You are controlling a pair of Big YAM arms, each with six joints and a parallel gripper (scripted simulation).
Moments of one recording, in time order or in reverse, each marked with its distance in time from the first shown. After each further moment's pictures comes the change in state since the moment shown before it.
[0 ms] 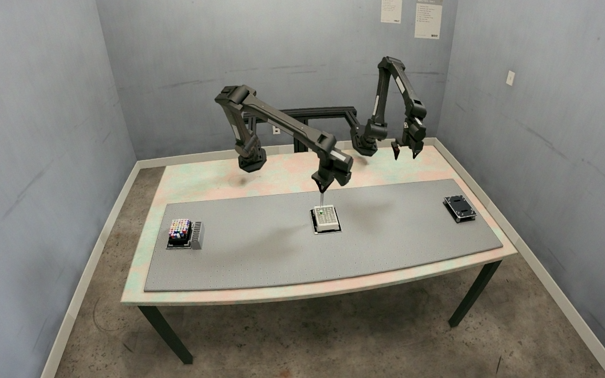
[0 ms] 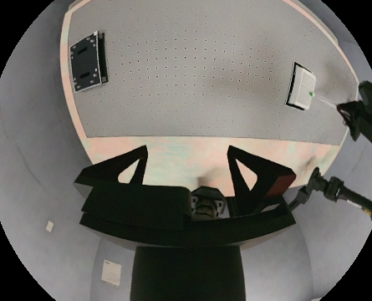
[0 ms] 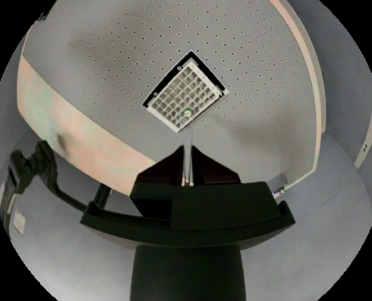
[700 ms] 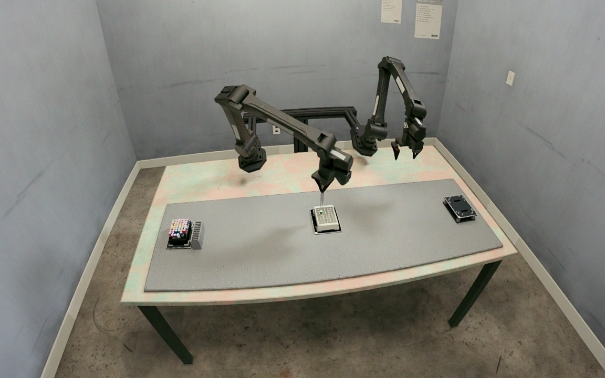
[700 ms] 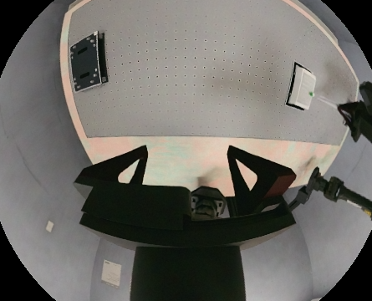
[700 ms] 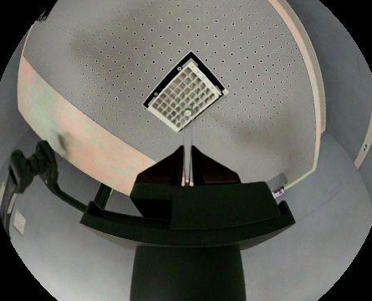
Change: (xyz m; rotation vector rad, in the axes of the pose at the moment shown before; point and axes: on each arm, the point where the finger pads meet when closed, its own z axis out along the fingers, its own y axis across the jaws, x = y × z) left arm 0.000 0.000 0.000 0.000 0.000 0.000; right arm 0.000 0.000 -0.003 0.000 -0.003 0.003
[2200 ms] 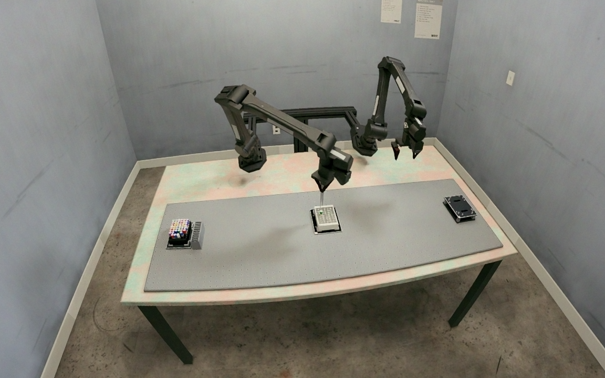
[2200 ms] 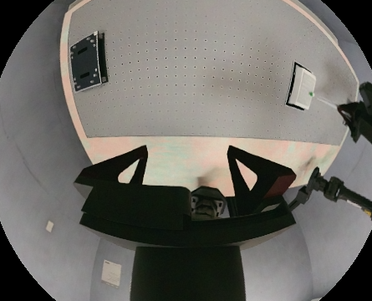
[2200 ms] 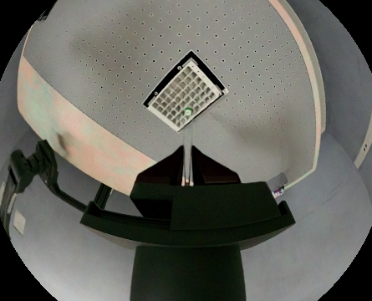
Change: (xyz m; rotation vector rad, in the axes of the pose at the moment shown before) left arm 0.000 0.000 0.000 0.000 0.000 0.000; right arm 0.001 0.000 0.000 0.001 0.001 0.000
